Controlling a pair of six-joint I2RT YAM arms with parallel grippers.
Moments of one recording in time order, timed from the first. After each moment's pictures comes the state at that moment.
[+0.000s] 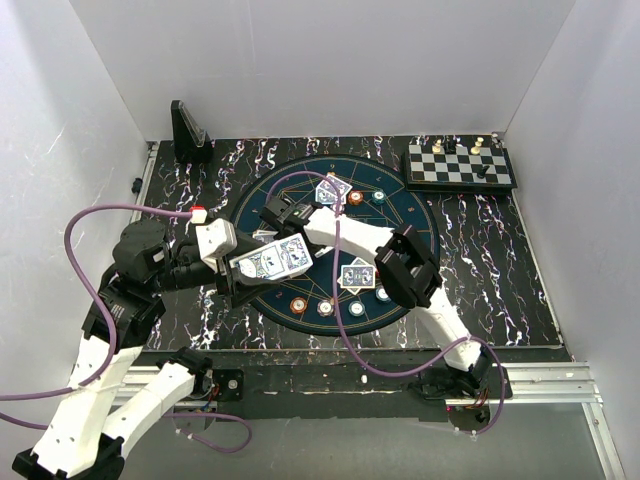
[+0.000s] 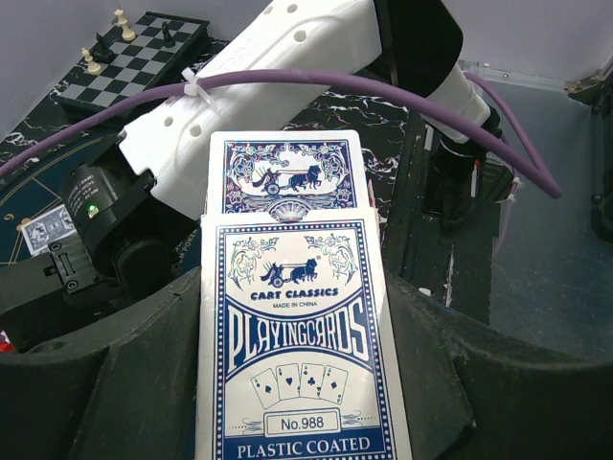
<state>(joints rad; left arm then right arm) -0.44 0.70 1.11 -0.61 0.84 0.18 0.97 2.33 1.98 -0.95 0.37 0.19</state>
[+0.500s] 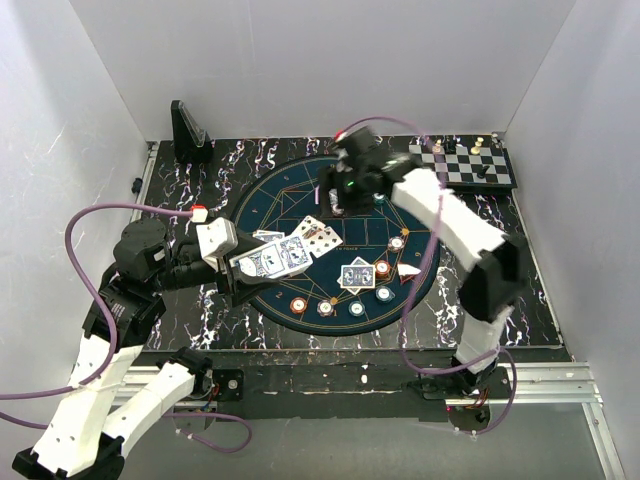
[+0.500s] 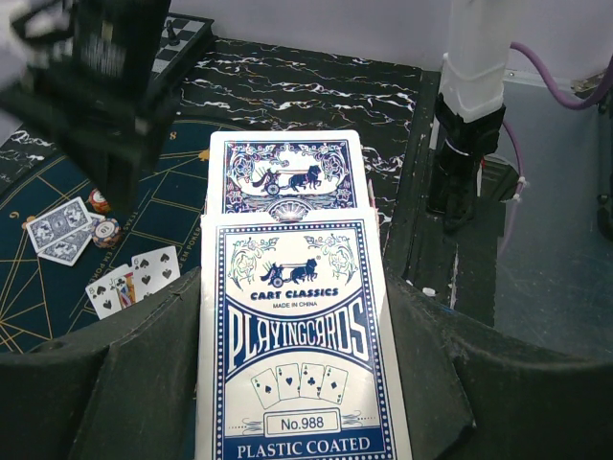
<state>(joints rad) -0.44 0.71 1.11 -0.61 0.83 0.19 0.71 1.88 1.84 -0.94 -0.12 0.42</state>
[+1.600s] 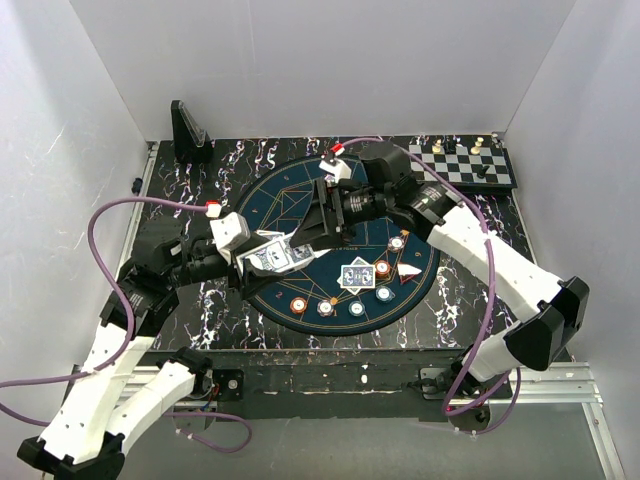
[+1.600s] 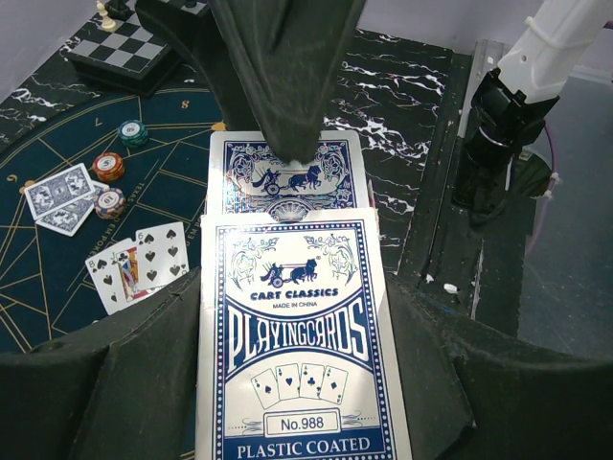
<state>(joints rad) -0.44 0.72 1.01 -0.54 0.77 0.18 0.77 1.47 1.54 -0.60 -0.78 0.82</state>
